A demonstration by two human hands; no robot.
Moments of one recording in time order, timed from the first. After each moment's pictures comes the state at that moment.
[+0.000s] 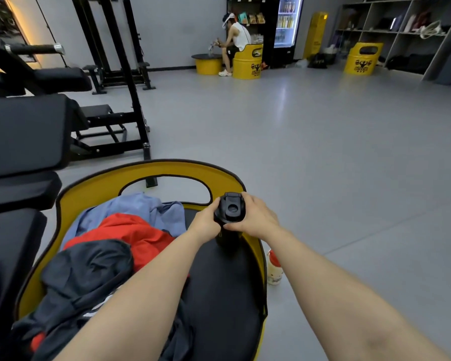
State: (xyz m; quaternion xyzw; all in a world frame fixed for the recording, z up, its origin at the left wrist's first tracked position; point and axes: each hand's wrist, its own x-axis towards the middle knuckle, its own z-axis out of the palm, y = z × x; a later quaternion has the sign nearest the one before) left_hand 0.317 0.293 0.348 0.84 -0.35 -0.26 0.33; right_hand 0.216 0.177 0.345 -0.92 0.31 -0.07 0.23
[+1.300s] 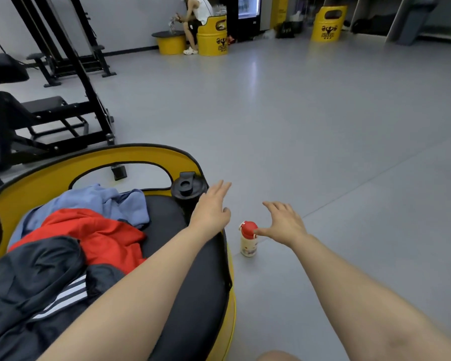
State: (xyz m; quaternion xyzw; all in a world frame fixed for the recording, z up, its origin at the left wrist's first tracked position) left_hand 0.217 0.240 0.337 0.82 -0.50 -0.15 0.25; right_hand 0.068 0.119 0.279 -0.88 0.42 -0.01 0.20
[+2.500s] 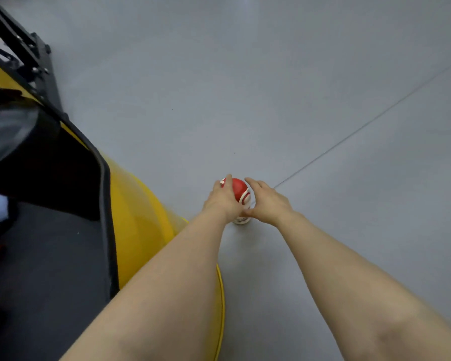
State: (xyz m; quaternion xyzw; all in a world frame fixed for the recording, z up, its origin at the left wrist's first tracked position) left_hand 0.220 0.053 0.050 0.86 -0.38 -0.35 0.06; right_hand 0.118 -0.015 0.005 -0.84 0.41 0.07 0.34
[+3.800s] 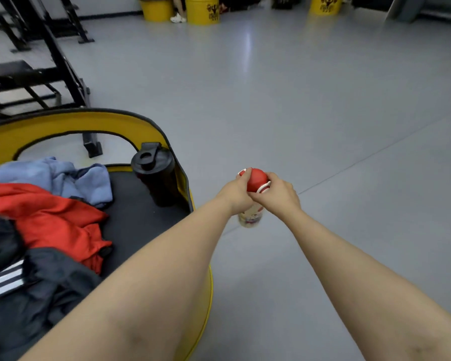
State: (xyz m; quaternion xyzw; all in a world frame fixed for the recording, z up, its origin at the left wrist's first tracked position) left_hand 0.144 0.151 0.303 0.80 -0.48 -0.31 0.18; right_hand 0.046 0.077 0.269 -0.78 0.51 -0.13 0.34
